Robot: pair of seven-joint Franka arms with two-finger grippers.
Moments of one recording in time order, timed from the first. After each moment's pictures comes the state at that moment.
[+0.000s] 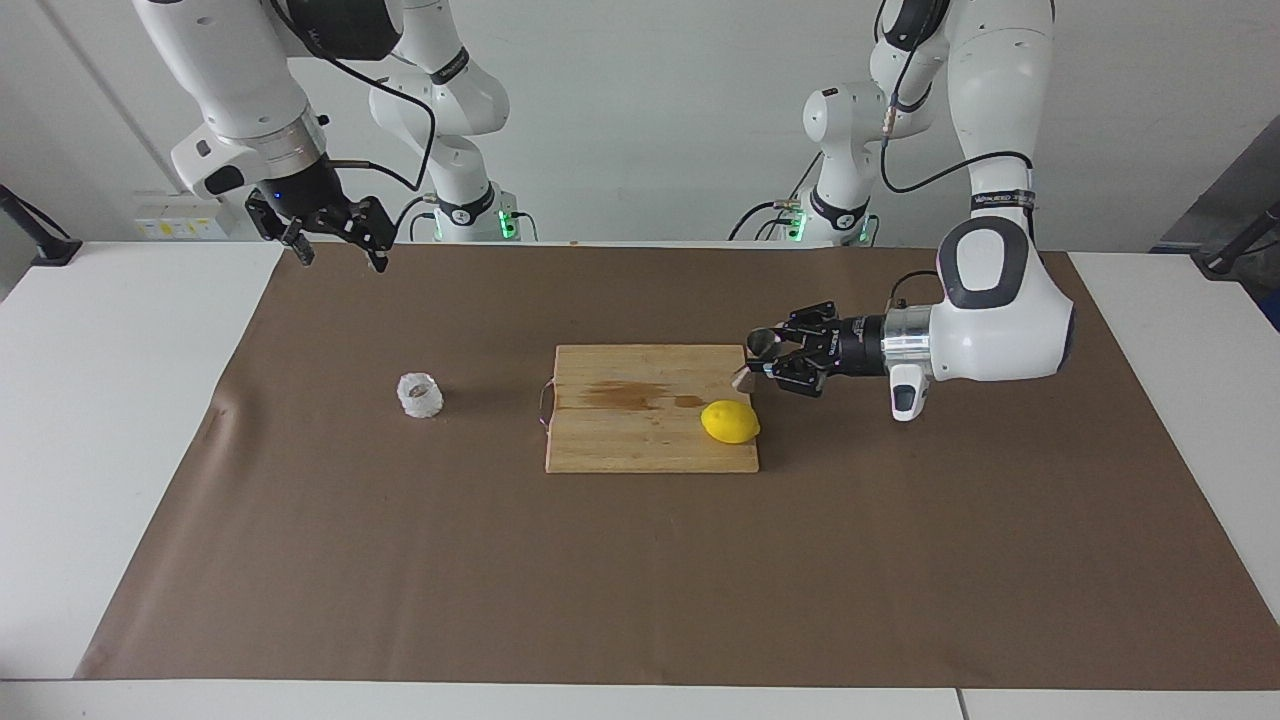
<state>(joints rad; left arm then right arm) 0.07 0.37 -0.32 -1.66 -0.93 1.68 -1.13 0.01 -0.06 0.00 -1.65 0.00 1.55 0.14</state>
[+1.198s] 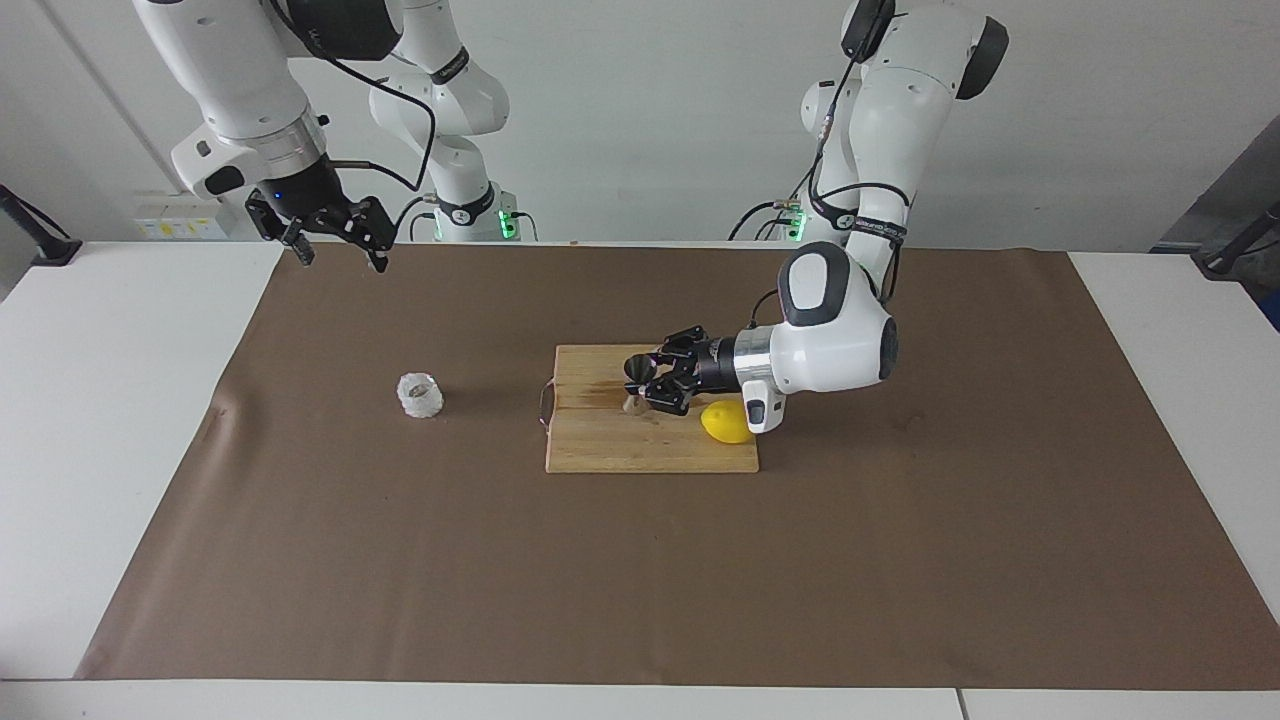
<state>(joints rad) -0.19 0.48 -0.33 -1.67 -1.01 2.03 -1.13 0.01 -0.06 0.00 -1.65 0.00 1.55 0.14</state>
